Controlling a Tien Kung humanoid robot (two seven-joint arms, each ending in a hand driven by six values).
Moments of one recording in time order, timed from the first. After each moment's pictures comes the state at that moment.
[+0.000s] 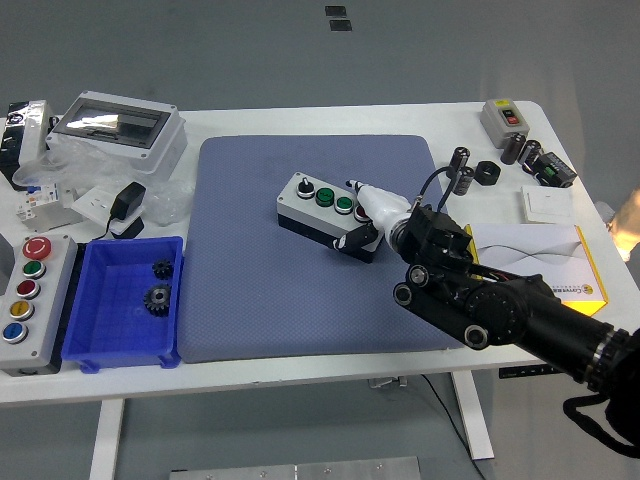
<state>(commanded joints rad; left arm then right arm) -0.05 0.13 -1.64 -0.23 1.56 0.02 0.44 0.79 -0.10 0.47 0.97 -1.61 -0.16 -0.53</state>
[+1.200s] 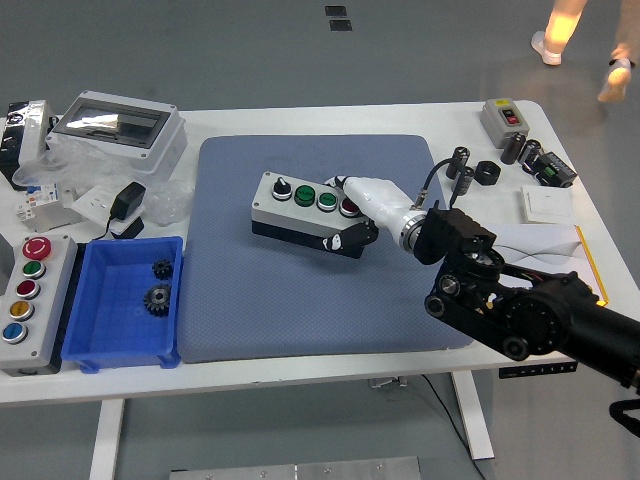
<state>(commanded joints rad) -0.05 0.13 -1.63 -0.23 1.55 0.02 0.42 0.77 -0.30 0.42 1.21 -1.63 -0.19 -0.20</state>
